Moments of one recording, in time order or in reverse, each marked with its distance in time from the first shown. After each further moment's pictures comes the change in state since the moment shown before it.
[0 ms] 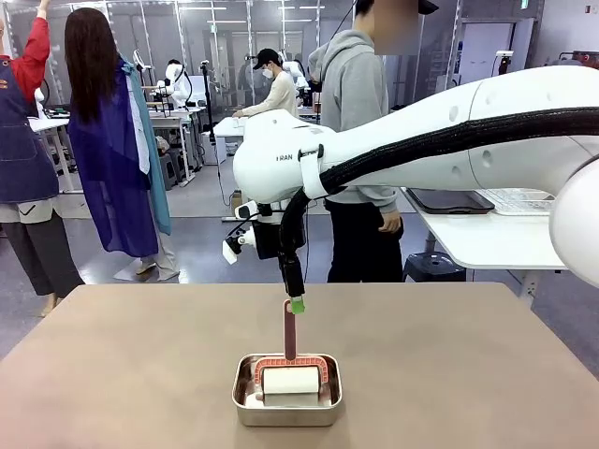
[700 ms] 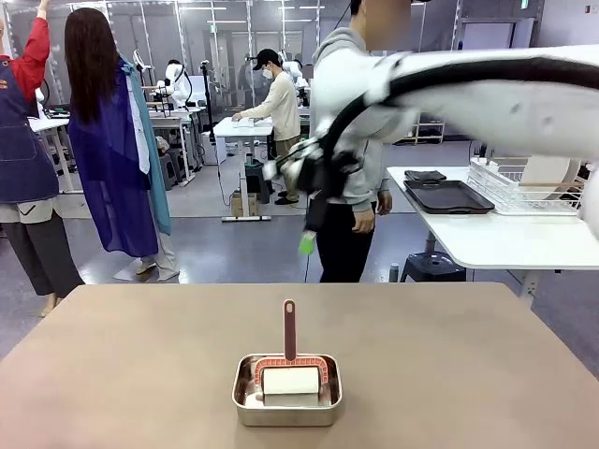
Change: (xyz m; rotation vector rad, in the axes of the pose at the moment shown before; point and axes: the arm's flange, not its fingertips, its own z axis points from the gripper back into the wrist) left arm 0.000 0.000 0.000 0.000 0.000 0.000; right arm -0.122 -0.032 0.082 0.224 -0.495 -0.221
